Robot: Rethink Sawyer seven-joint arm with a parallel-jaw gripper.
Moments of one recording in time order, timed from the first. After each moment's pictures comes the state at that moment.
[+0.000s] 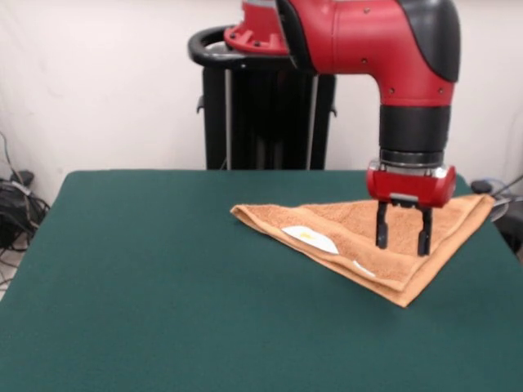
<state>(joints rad) -0.09 -0.61 0.11 2.02 0.27 -0.16 2.00</state>
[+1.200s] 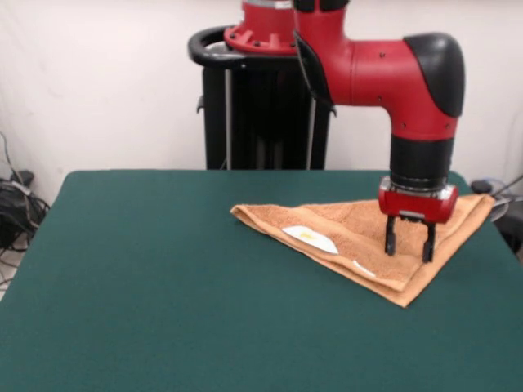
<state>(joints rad) -0.04 -0.47 0.12 2.03 0.27 -0.22 2.00</state>
